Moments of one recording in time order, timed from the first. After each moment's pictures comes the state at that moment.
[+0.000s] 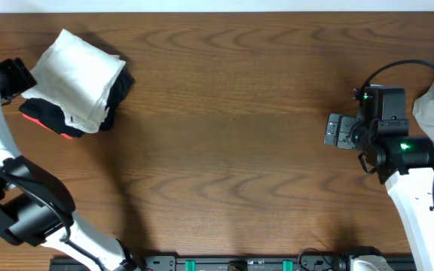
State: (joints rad) left arm 0.58 1.93 1.83 -0.94 0.05 -0.09; right arm 0.07 1.20 1.02 -0.83 0.14 0.18
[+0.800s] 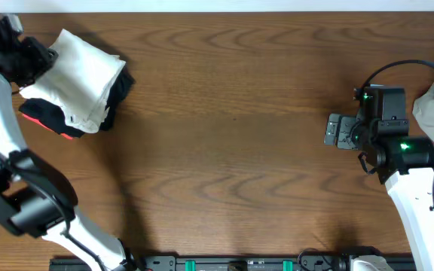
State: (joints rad) left arm 0.51 2.00 1.83 -0.84 0.54 -0.16; right arm 0.07 1.20 1.02 -0.83 0.14 0.18
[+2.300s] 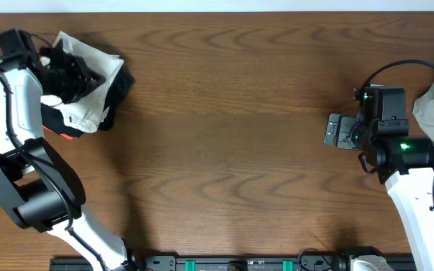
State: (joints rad) left arm 0.41 1.98 1.65 -0.95 0.69 -0.15; right arm 0.07 1.20 1.02 -0.83 0.14 0.18
